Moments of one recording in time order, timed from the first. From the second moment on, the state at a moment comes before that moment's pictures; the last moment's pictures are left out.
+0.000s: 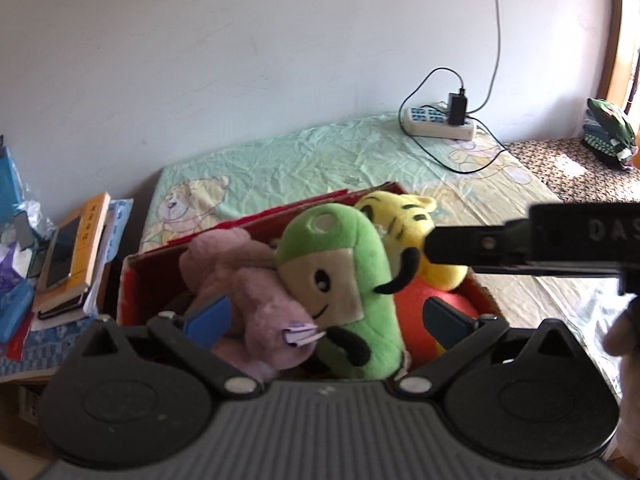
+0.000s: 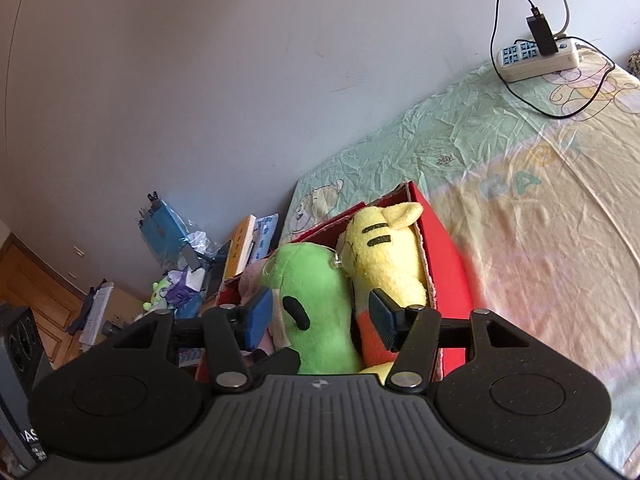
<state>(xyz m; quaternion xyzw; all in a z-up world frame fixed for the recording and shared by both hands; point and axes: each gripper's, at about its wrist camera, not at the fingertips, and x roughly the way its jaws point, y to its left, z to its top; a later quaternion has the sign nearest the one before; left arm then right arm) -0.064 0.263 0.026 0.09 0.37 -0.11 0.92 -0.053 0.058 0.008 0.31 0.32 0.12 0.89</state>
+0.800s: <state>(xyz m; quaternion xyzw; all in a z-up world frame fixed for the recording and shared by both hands) -0.072 0.226 0.033 0.11 0.41 -0.01 0.91 -0.077 0.042 0.027 0.18 0.35 0.06 0.92</state>
